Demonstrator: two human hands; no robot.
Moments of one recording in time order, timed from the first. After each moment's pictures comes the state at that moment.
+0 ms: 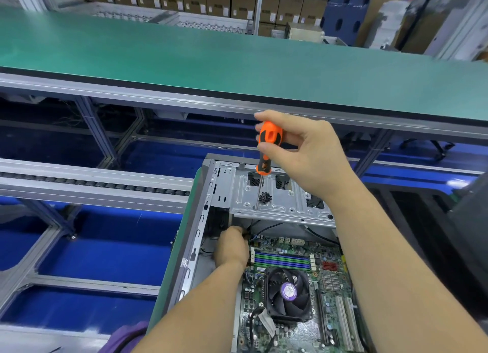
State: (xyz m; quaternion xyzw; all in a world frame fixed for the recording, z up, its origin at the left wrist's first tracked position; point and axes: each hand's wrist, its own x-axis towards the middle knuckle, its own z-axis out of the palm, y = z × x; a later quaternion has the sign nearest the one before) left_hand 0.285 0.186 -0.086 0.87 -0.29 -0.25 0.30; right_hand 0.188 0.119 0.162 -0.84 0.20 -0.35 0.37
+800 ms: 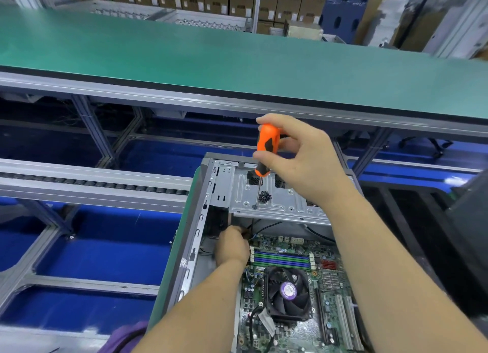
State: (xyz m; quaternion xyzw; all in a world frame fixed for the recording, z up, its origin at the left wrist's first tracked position) left_hand 0.288 0.182 -0.098 0.87 -0.29 -0.25 0.32; right_hand 0.188 0.121 0.148 -0.83 0.21 -0.36 0.37
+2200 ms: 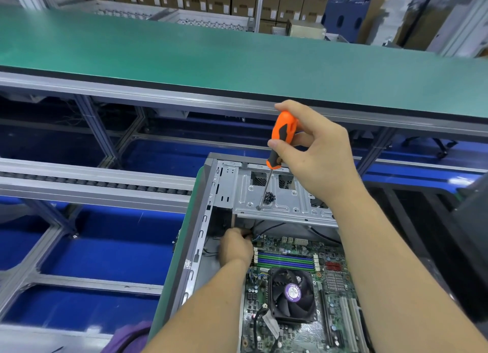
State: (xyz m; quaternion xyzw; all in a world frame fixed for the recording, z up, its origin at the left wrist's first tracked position) left_hand 0.289 0.174 -0.112 0.85 -0.22 -0.30 0.38; right_hand 0.188 0.109 0.143 -0.82 0.19 -0.41 0.34
